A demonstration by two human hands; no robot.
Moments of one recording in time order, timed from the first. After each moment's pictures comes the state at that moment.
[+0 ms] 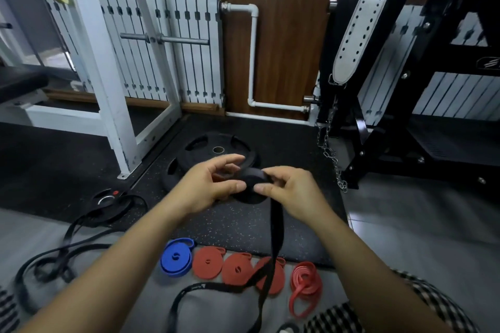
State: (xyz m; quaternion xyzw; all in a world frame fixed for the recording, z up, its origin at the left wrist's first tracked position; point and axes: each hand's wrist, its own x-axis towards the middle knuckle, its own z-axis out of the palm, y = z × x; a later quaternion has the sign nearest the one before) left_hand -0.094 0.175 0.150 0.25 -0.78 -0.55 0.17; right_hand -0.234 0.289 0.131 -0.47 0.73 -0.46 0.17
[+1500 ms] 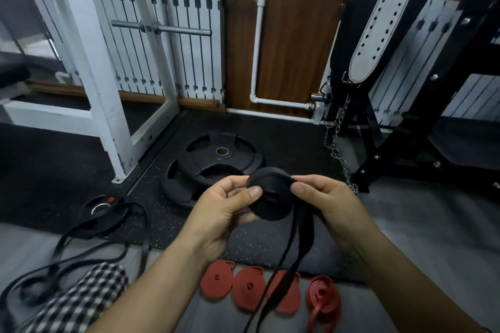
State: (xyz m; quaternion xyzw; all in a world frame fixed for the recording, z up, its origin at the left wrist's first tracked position) left_hand -0.107 0.129 0.121 0.24 -0.48 -0.81 0.23; right_hand -0.238 0.244 0.133 -0.30 0.61 -0.65 0.35
